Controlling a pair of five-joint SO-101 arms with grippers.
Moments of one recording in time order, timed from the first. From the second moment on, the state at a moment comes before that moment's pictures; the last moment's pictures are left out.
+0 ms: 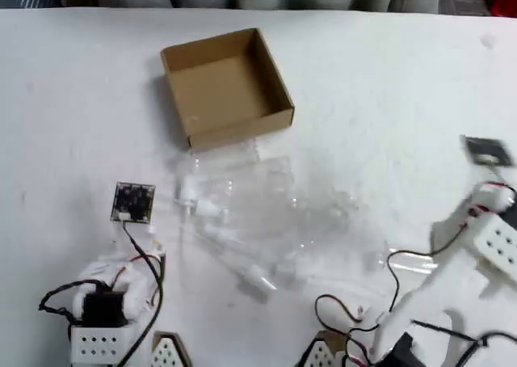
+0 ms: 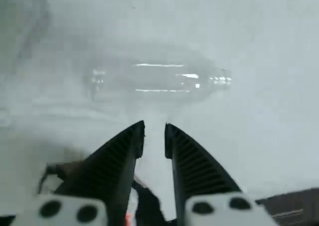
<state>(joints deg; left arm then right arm) -6.0 -104.2 97.1 73.5 -1.7 41.7 -33.3 28.6 93.0 34.0</state>
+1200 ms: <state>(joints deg) -6.0 -104.2 97.1 73.5 -1.7 39.6 -36.1 53.5 60.7 -34.9</state>
